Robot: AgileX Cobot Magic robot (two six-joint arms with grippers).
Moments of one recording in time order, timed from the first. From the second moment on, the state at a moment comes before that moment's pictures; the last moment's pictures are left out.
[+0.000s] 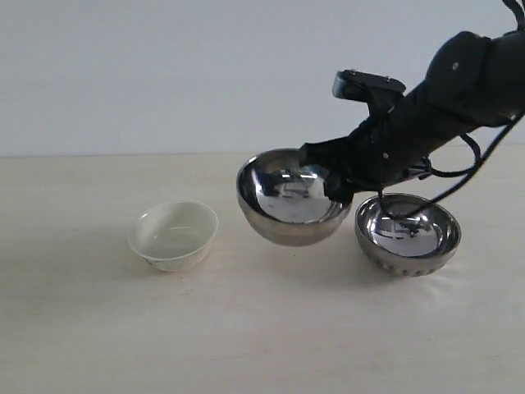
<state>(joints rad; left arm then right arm) -0.07 0.00 0.00 -0.04 0.31 -0.05 0.36 1.81 -1.26 0.48 0.51 -0.19</state>
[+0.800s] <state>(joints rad) -0.07 0.00 0.00 -0.04 0.31 -0.05 0.49 1.89 -1.07 0.53 0.32 -0.23</state>
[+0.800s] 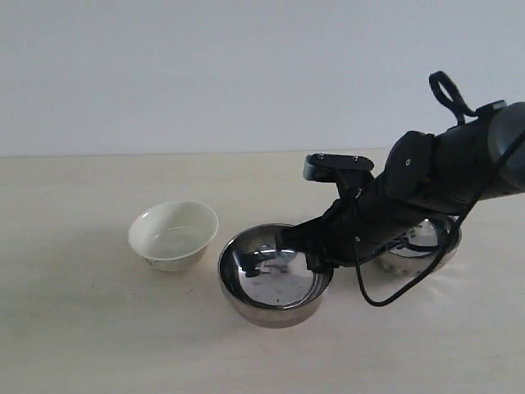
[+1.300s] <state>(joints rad) -0.07 0.00 0.00 -0.04 0.31 -0.05 0.49 1.95 -1.07 0.56 0.24 -0.22</state>
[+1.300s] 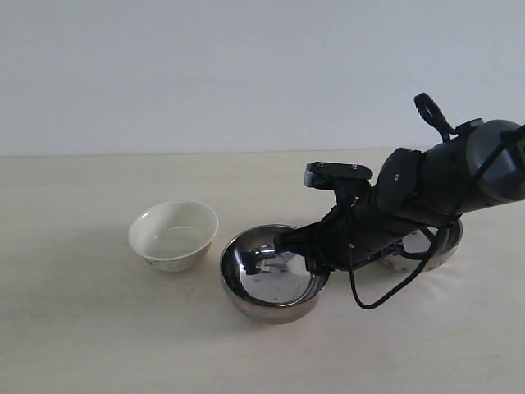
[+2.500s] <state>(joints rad) -0.07 0.00 0.00 -0.04 0.31 -0.05 0.31 1.57 -1.07 0.16 0.56 0.03</state>
